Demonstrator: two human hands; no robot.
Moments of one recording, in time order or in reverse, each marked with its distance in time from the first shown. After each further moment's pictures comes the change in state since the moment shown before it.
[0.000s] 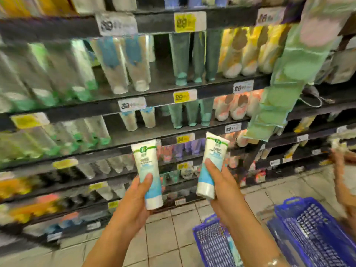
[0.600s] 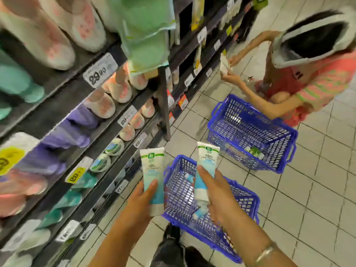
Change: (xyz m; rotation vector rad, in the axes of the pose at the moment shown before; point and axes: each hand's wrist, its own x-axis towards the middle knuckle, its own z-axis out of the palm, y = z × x) left_hand 0.190 -0.208 0.099 0.557 -0.461 -0.621; right_hand 0.091 0.109 -0.224 0.141 0.740 0.171
